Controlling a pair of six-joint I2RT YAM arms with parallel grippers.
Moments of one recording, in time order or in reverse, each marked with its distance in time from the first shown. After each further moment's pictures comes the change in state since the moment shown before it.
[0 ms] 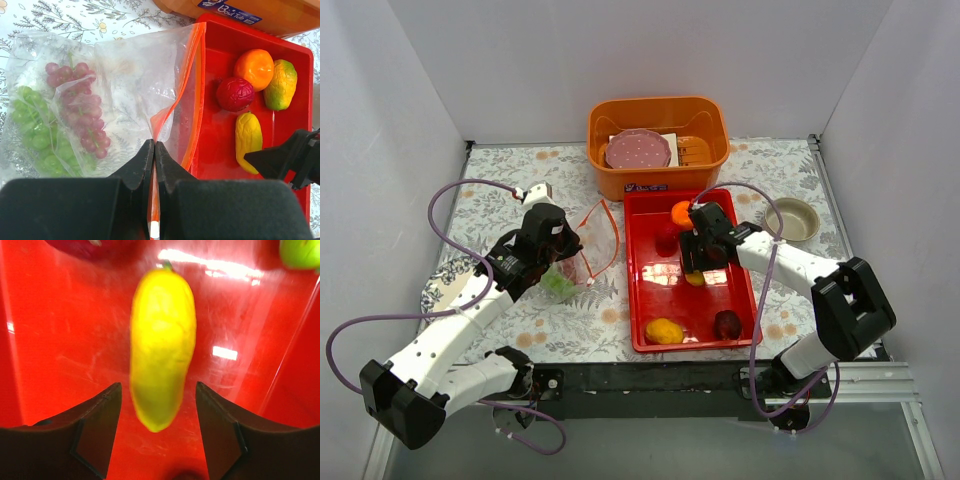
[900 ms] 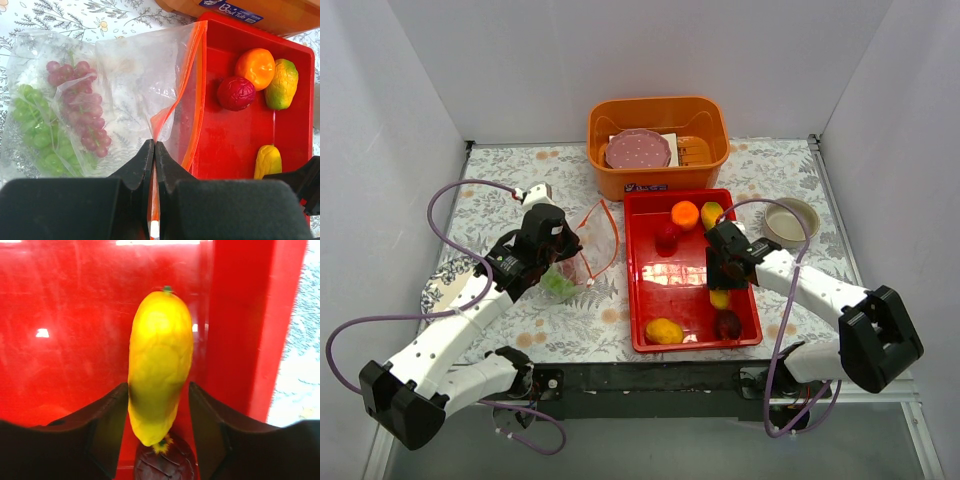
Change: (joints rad) left arm 0.000 -0.004 0.000 -0.010 -0.002 -0.003; right arm 0.002 -0.192 -0.160 -0.178 0.162 0.166
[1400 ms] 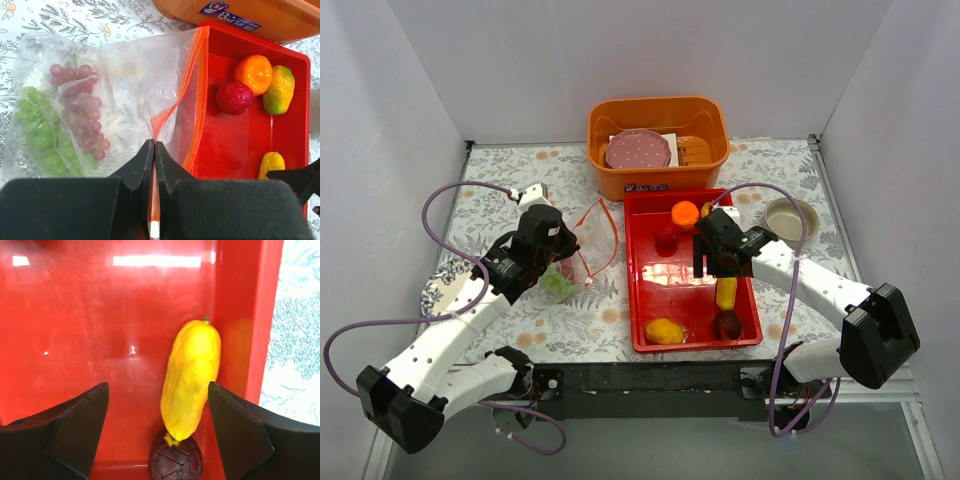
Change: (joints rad) left arm 0.000 -0.024 0.000 -0.003 -0.016 -0.005; right arm 0.053 0.030 0.152 -0.063 0.080 0.009
